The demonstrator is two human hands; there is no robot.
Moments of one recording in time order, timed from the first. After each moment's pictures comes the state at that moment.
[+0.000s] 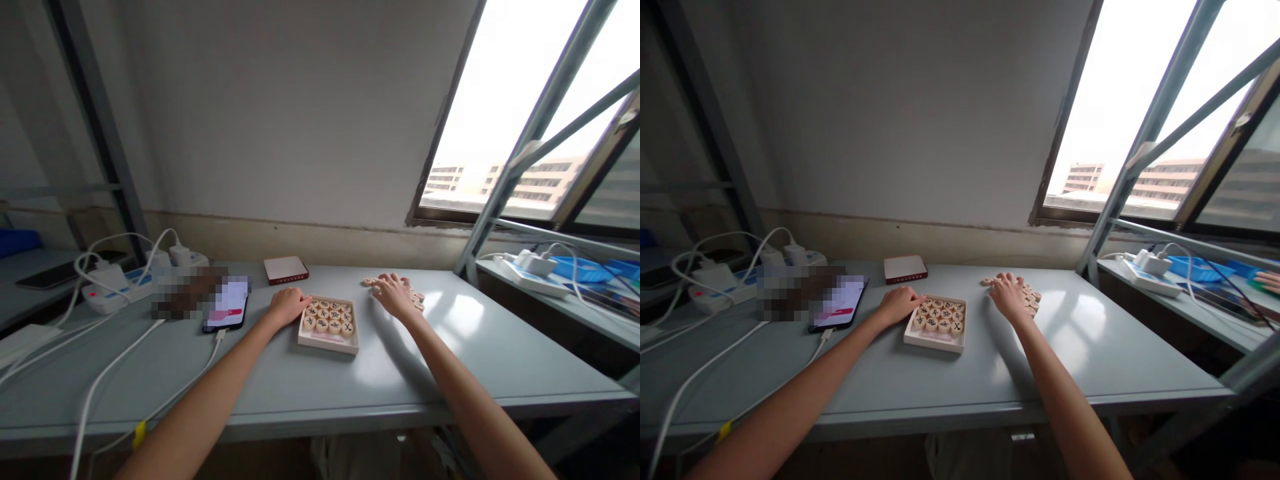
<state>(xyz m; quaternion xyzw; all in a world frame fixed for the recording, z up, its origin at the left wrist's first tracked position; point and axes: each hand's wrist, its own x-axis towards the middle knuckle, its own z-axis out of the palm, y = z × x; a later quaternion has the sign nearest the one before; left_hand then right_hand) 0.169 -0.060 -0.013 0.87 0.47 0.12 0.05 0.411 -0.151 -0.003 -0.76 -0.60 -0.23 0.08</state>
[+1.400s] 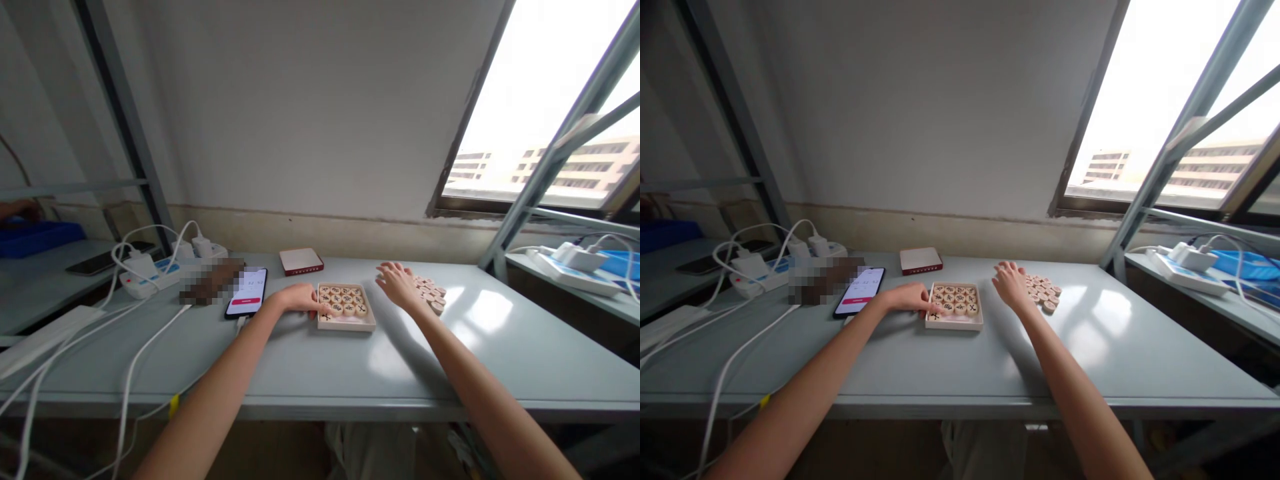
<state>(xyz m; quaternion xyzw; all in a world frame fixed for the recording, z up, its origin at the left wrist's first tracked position) 0.146 -0.053 0.004 0.91 0.32 -0.01 0.26 0.392 -0.128 -0.006 -0.73 -0.64 -0.20 0.13</state>
